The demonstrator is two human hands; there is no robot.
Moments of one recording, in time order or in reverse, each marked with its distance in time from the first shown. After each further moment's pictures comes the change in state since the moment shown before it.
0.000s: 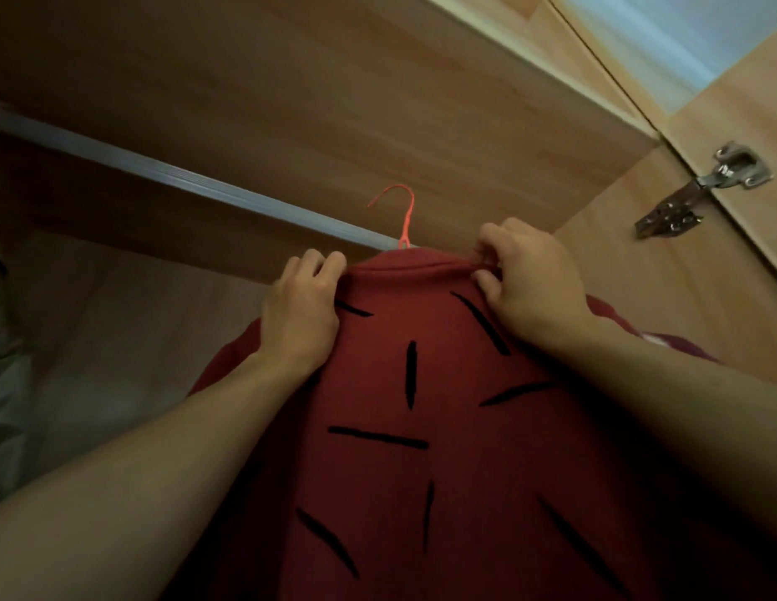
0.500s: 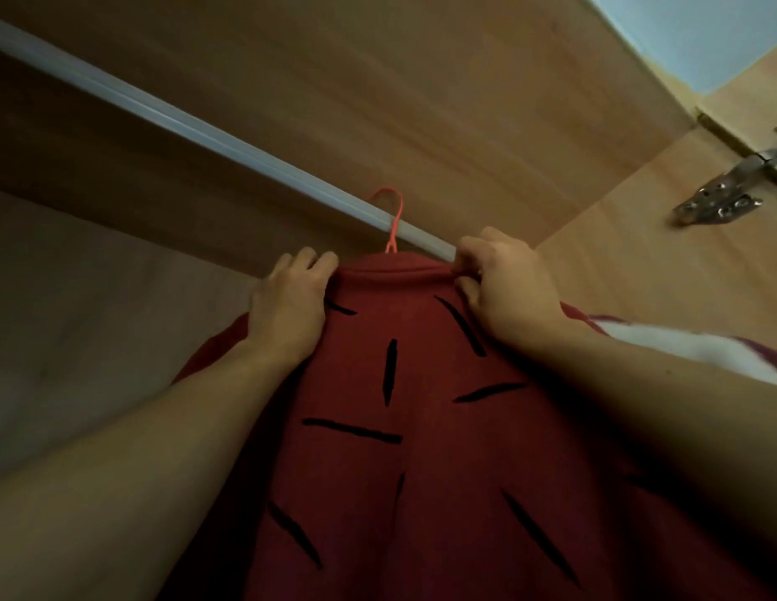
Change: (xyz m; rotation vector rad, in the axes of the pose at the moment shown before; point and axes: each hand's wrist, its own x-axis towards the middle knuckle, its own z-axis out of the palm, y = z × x) left_hand 0.001 -0.031 0.113 -0.028 0.007 0.021; right_hand 0.007 0.021 0.086 -0.077 -0.056 -0.012
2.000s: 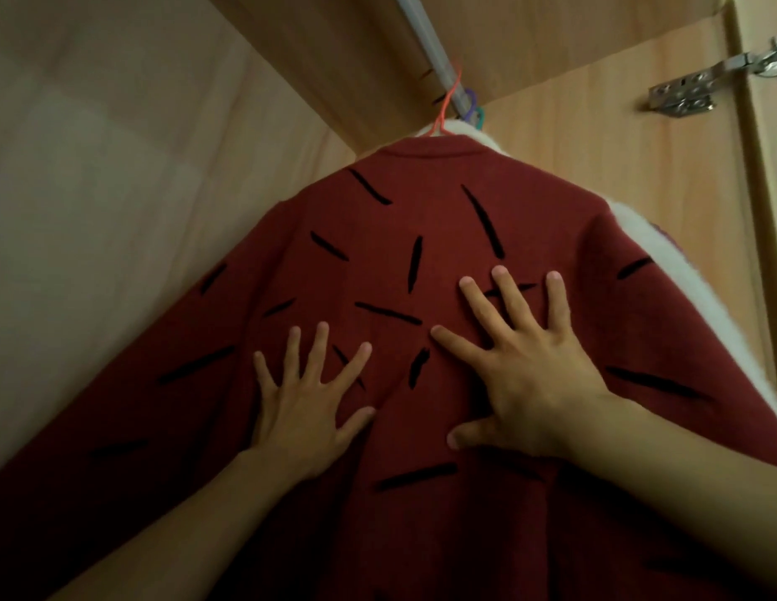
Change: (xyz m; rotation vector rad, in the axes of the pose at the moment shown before) left_hand -0.316 0.223 0.040 -0.367 -0.718 -0.239; right_hand -0.222 0.034 -0.075 -0.896 -0.986 -0.318
